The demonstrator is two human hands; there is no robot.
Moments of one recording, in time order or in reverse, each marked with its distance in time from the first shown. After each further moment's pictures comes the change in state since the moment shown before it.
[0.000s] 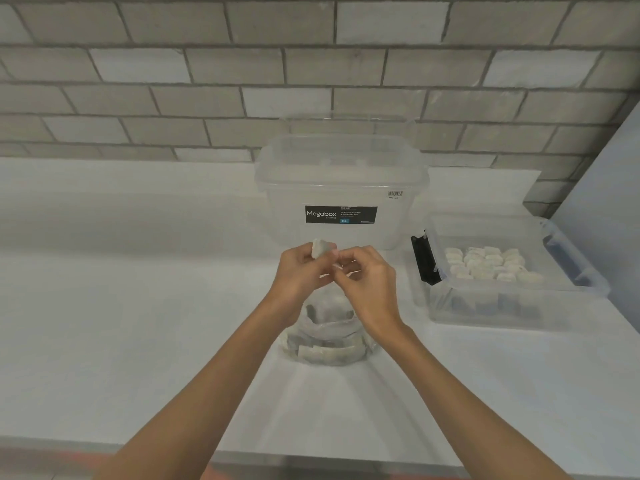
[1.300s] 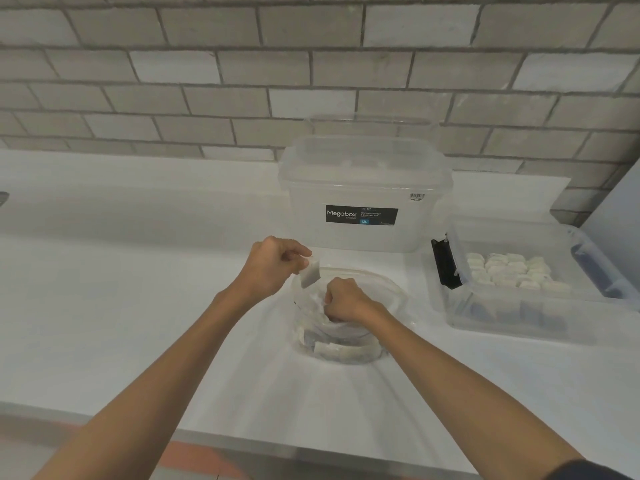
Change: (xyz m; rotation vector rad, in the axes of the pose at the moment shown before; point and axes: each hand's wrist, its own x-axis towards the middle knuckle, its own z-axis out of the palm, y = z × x) left_hand 0.004 0.013 -0.074 0.770 0.042 0.198; right_hand 0.017 0.024 0.056 -0.623 -0.796 0.259
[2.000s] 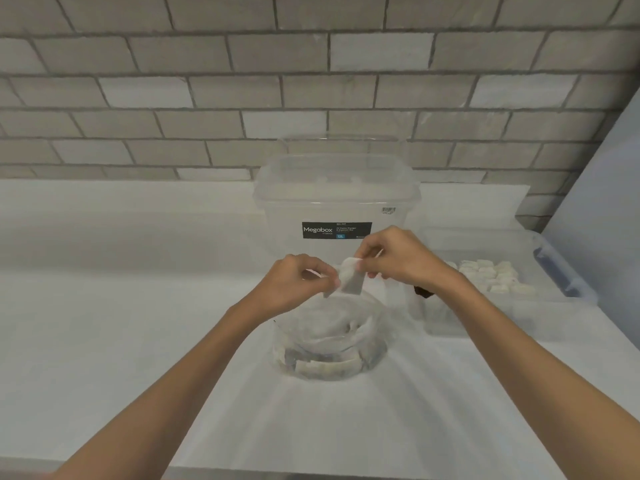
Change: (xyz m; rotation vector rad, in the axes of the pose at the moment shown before) left_hand -0.001 0.048 0.030 -0.077 -0.211 0.088; right_hand -0.077 0.031 -0.132 0.213 0.300 -0.204
